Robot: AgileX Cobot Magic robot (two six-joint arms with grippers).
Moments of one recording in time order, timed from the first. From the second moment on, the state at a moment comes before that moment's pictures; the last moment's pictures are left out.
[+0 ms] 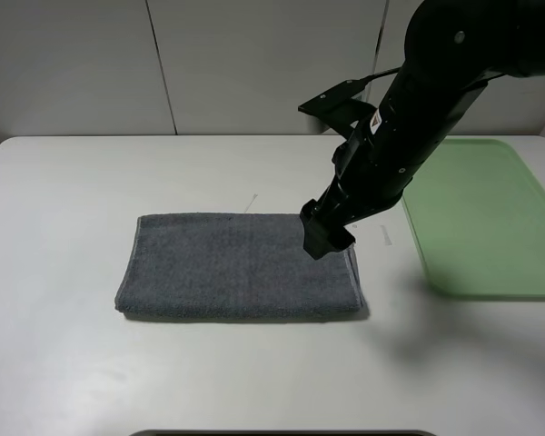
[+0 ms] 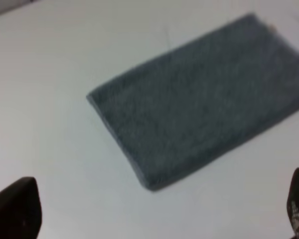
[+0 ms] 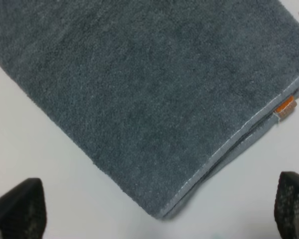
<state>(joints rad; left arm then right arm) -0.36 0.30 -0.56 -0.08 0.81 0.14 0.62 1.65 -1.09 0.11 0.78 -0.29</state>
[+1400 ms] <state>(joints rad) -0.36 -0.01 -0.50 0.15 1.06 -0.19 0.62 1.65 -1.09 0.18 0.77 -0.29</state>
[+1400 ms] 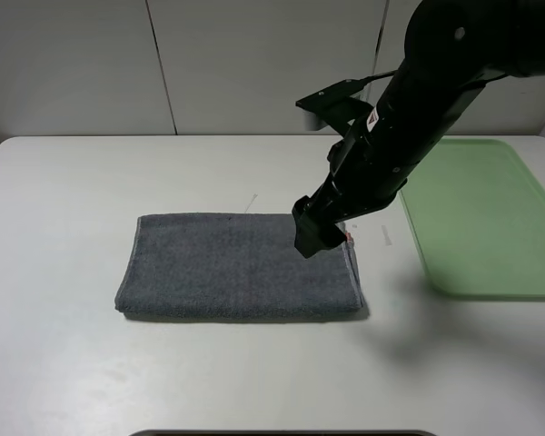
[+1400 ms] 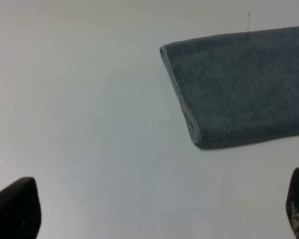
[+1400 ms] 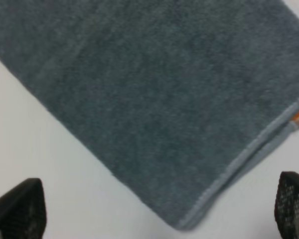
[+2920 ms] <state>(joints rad) -0.01 -0.01 -0.50 0.16 1.06 -0.19 0.47 1.95 -1.09 0.01 0.59 0.36</state>
